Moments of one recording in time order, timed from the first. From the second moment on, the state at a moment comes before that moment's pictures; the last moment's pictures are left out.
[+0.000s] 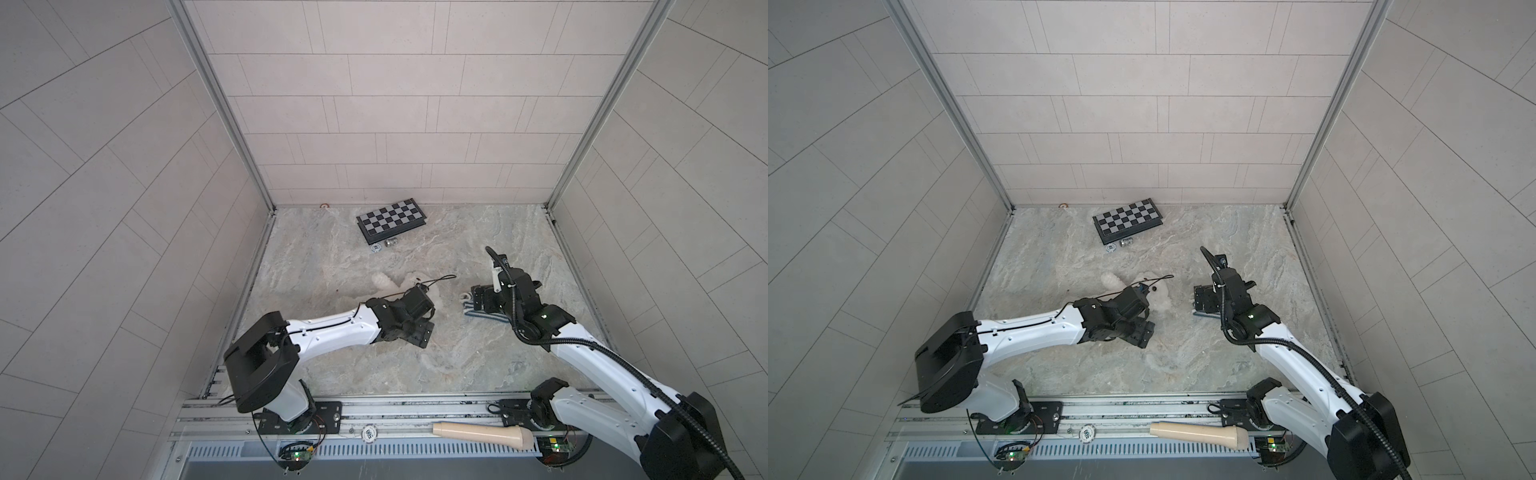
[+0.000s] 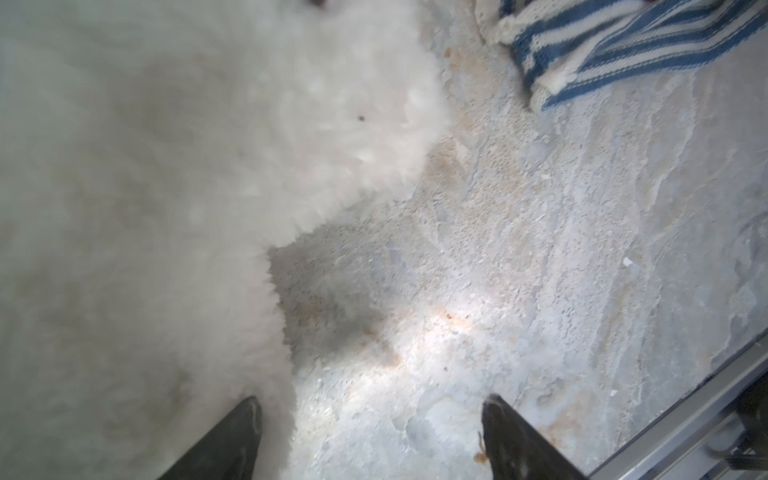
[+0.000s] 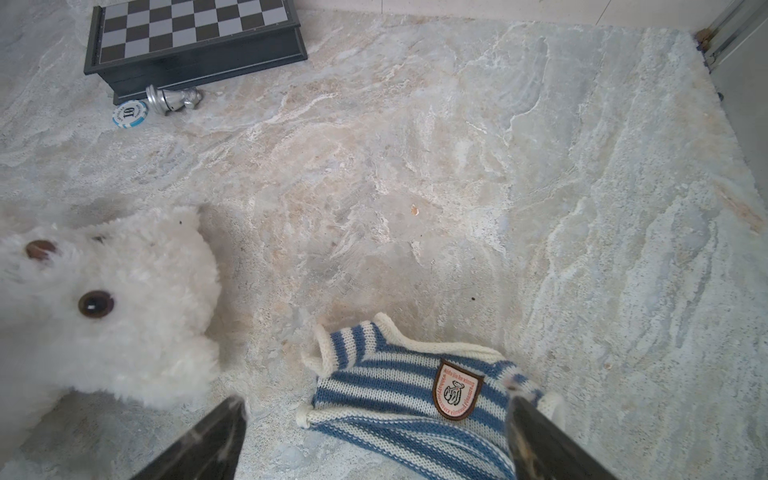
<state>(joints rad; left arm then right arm) -0.99 1.51 0.93 -0.51 -0.09 -0.50 0.41 1.00 0.63 -0.34 0.22 0.24</state>
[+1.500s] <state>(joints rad) -0.88 1.48 1.00 -0.63 -0.18 -0.21 0.41 1.09 0.66 -0.34 0.11 0.23</state>
